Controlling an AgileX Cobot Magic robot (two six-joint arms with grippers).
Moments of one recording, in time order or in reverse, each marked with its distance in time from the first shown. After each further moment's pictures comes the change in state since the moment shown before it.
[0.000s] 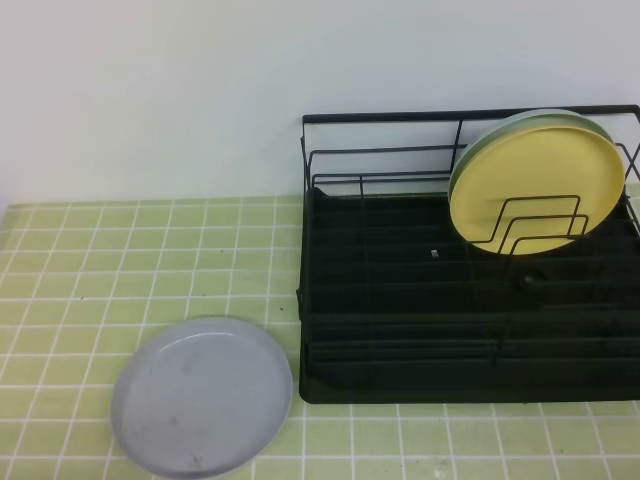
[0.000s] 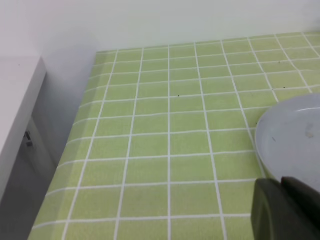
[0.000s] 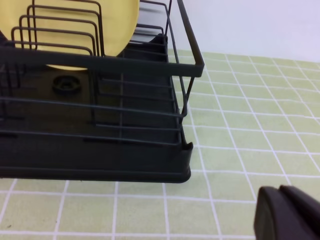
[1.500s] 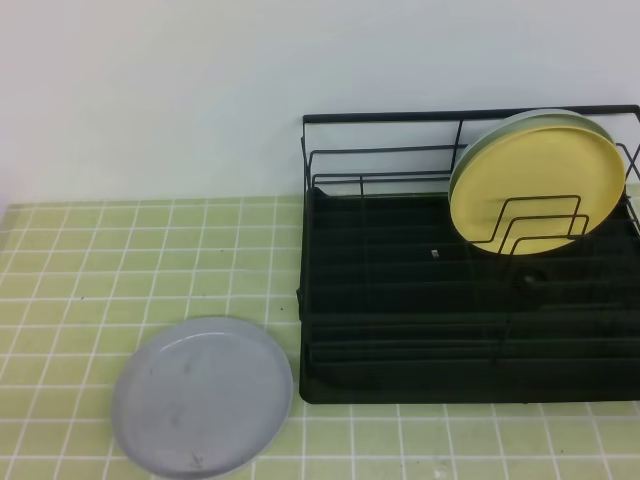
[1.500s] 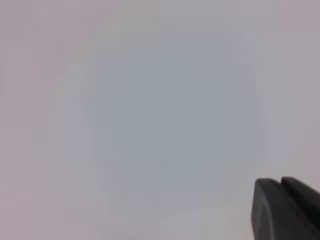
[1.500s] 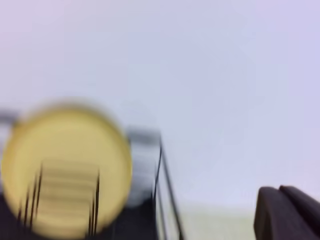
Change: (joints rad) left arm -0.031 0.000 0.002 0.053 -0.555 0.026; right arm 0.000 0.000 -0.001 -0.013 -0.350 0.002
